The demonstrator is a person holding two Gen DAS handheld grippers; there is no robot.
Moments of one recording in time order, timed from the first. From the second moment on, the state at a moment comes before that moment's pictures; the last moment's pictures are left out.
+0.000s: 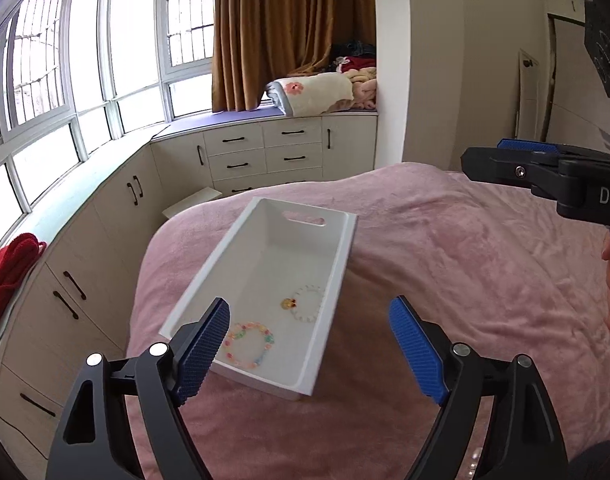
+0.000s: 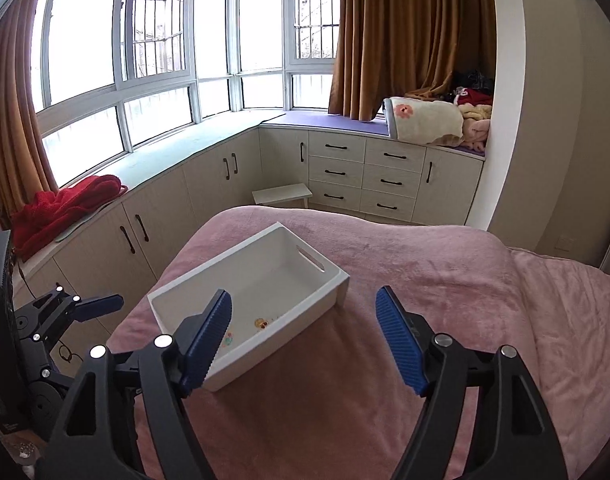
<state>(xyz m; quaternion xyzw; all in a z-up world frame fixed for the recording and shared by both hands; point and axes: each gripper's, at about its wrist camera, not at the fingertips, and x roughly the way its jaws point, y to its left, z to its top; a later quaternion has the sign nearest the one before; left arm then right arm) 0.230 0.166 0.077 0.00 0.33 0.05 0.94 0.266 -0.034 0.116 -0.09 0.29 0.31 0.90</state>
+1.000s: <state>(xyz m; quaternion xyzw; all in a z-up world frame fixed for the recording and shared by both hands) 0.183 0.035 -0.073 0.06 0.45 -0.06 0.89 0.127 -0.144 -0.094 -0.18 0.50 0.30 0.79</state>
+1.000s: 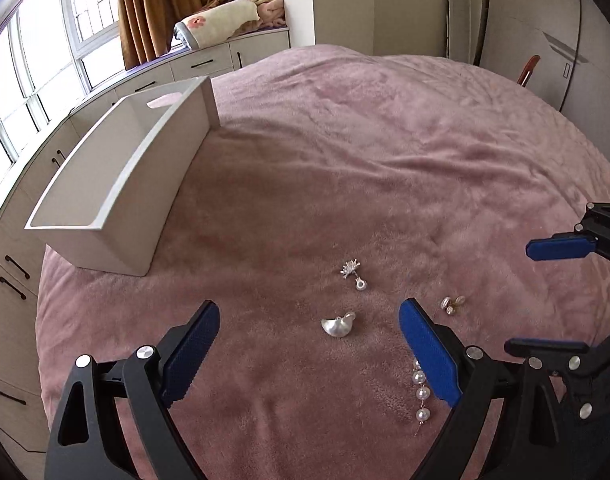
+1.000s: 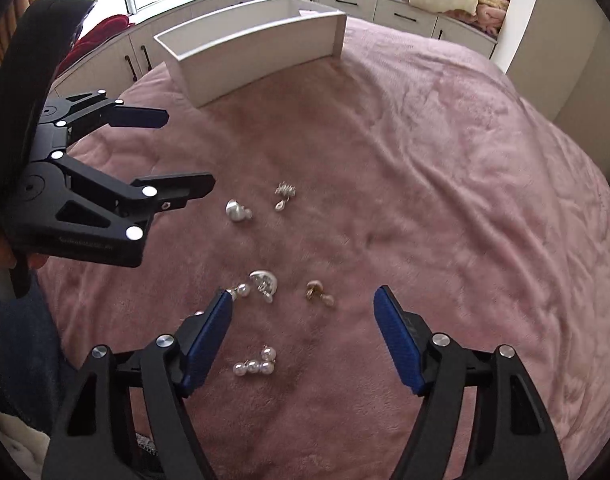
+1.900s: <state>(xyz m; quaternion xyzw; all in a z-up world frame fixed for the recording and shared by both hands) 0.221 0.022 -0.152 0.05 0.54 -0.06 0.84 0.123 -0.139 -0.167 -0.14 0.61 0.28 0.73</state>
